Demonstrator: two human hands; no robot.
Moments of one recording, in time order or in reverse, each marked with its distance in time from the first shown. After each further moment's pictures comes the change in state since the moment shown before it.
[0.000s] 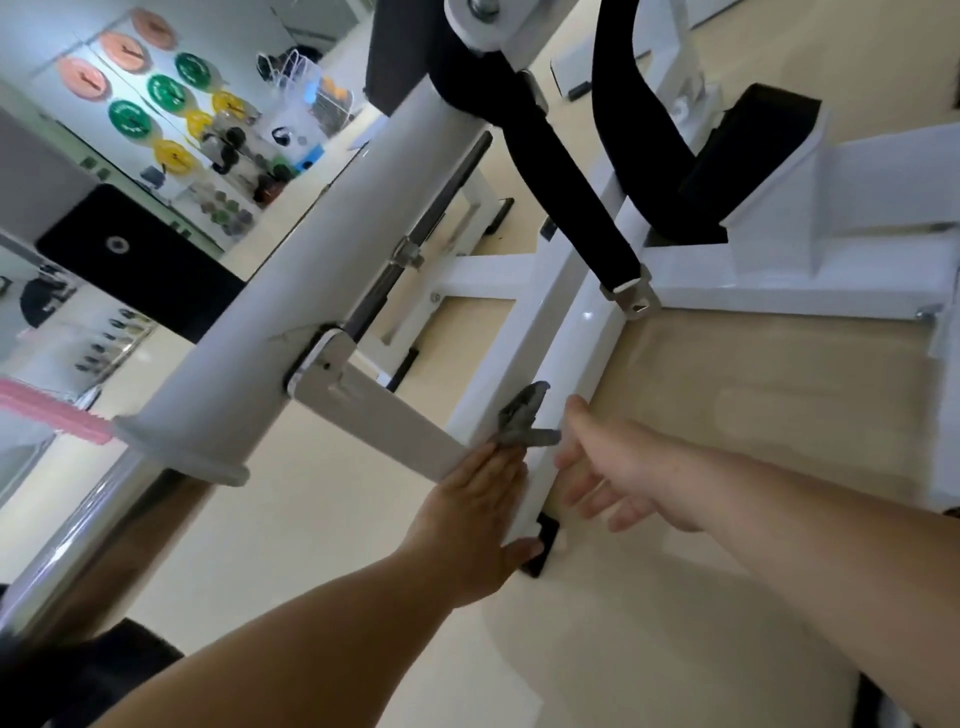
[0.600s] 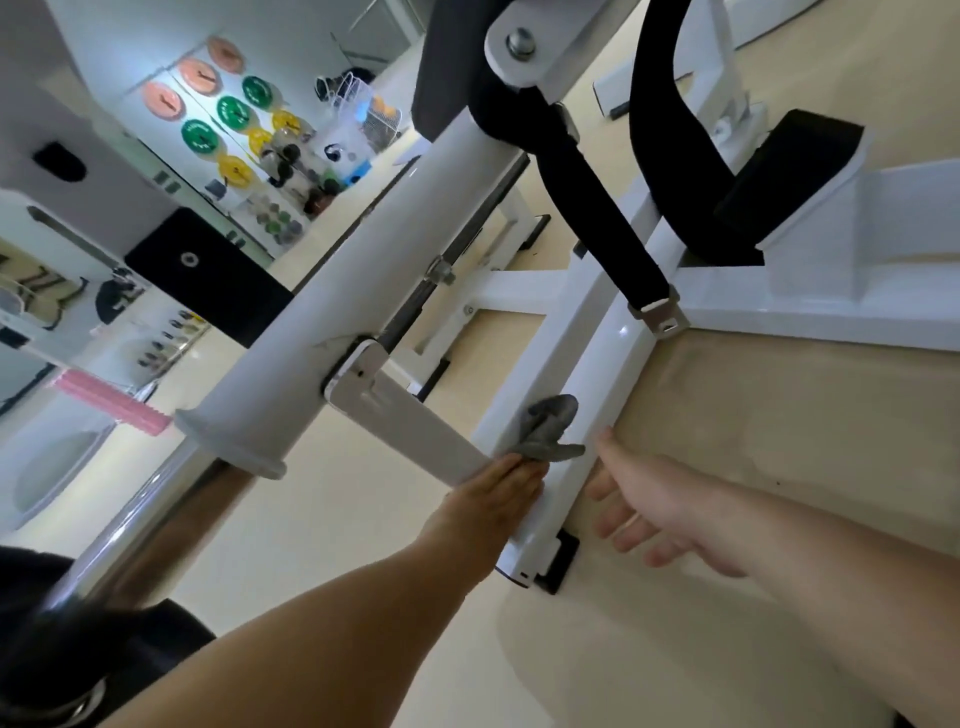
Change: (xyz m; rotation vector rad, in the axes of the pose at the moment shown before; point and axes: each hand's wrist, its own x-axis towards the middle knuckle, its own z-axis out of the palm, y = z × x) left_hand -0.002 -0.015 0.002 0.395 -0.071 0.099; right_hand -0.004 0.017 -0.005 -0.044 -0.040 0.009
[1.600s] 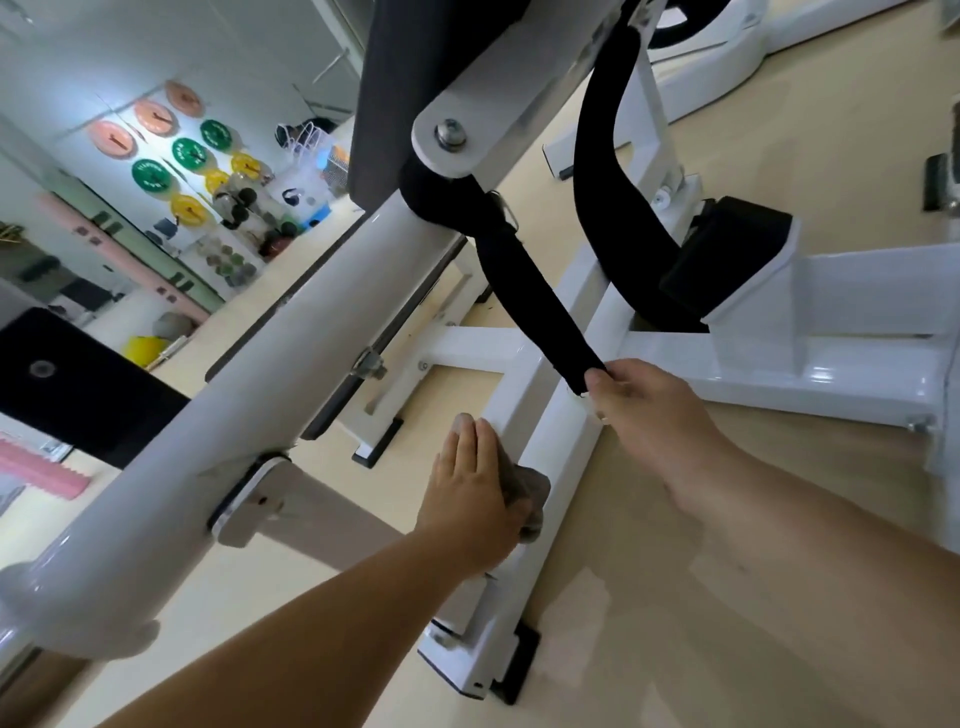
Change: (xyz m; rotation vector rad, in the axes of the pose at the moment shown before) left_hand 0.087 -0.063 -0.049 -1.260 0.061 -0.586; right_hand 0.029 -0.058 -0.087 0.233 0.527 -0.578
